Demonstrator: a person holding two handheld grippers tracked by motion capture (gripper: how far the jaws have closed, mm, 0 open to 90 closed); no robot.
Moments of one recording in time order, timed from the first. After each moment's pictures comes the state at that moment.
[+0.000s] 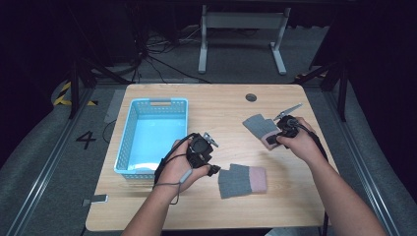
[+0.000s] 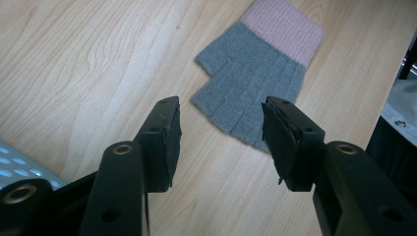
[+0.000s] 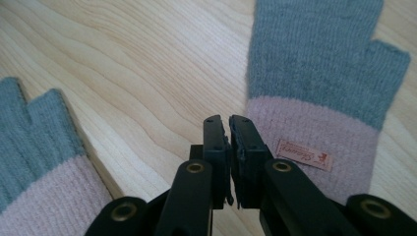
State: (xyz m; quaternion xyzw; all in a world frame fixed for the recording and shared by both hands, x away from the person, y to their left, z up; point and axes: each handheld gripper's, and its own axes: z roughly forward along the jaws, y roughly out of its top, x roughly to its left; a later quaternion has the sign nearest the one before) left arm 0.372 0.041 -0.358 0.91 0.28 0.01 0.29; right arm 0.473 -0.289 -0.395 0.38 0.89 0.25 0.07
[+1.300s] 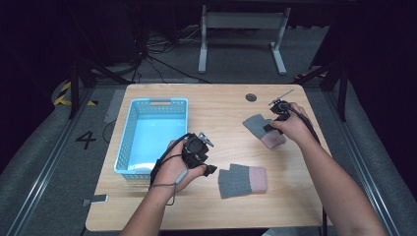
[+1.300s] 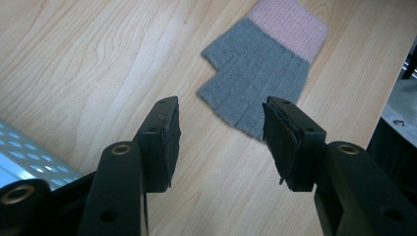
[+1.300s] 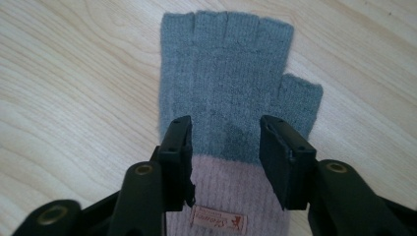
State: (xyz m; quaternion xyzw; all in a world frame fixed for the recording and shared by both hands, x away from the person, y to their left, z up) left arm 0.371 0.050 -0.359 0.91 0.29 0.01 0.29; right arm 0.536 -0.284 -0.399 0.45 0.87 0.19 0.09
